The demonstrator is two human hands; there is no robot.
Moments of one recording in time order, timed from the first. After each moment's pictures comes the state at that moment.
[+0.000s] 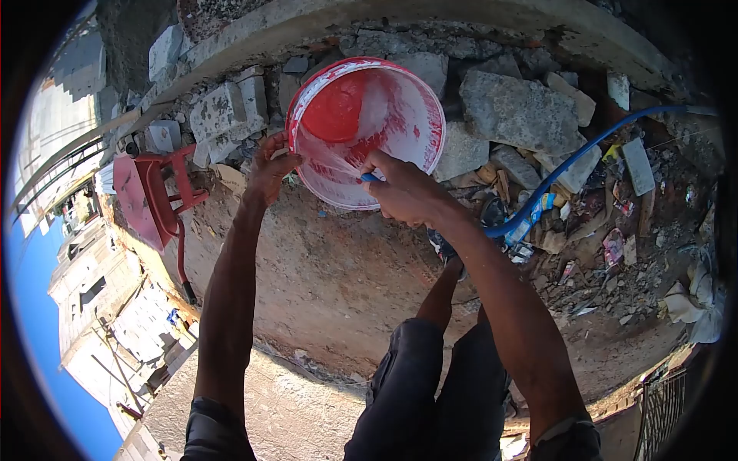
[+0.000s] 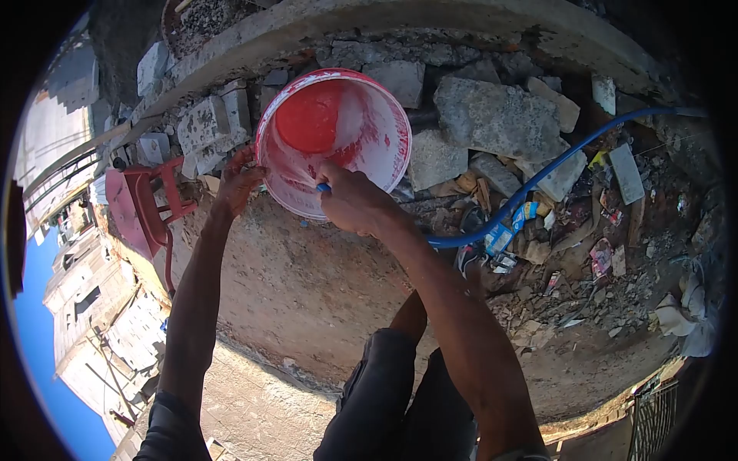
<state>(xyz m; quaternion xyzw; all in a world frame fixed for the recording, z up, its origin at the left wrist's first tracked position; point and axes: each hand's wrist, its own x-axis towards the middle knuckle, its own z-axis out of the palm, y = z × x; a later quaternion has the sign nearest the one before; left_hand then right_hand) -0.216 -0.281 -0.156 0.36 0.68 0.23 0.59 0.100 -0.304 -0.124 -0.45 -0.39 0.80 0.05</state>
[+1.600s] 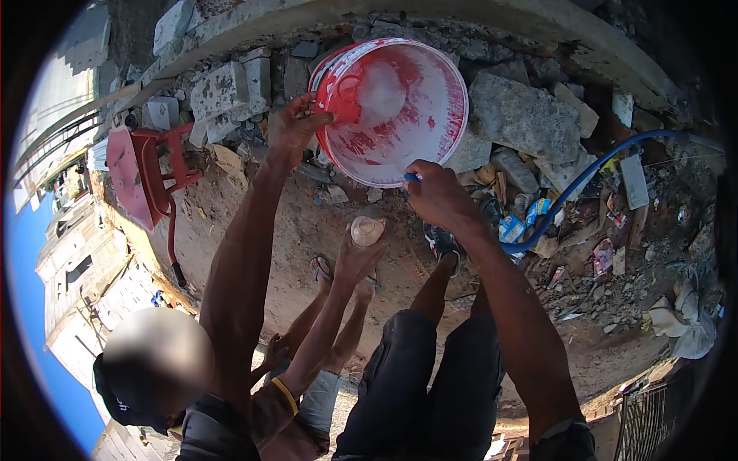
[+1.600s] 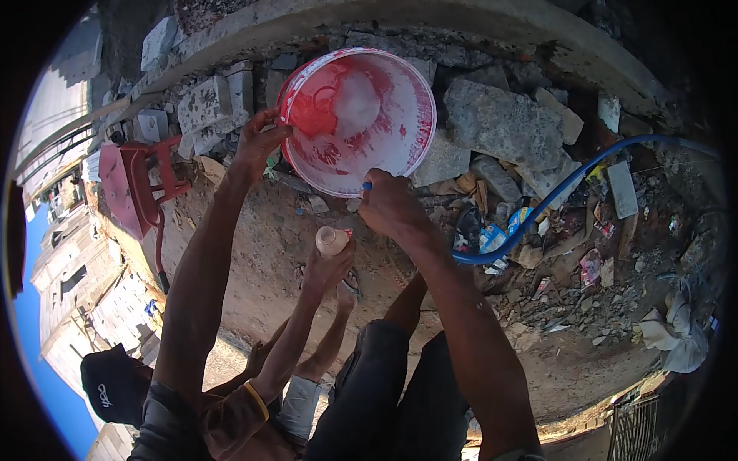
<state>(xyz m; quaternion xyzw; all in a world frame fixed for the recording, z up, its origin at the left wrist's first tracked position) -0.174 -0.253 -0.163 0.36 0.69 0.27 0.56 0.102 -0.344 -0.159 -0.57 -0.53 0.63 0.02</state>
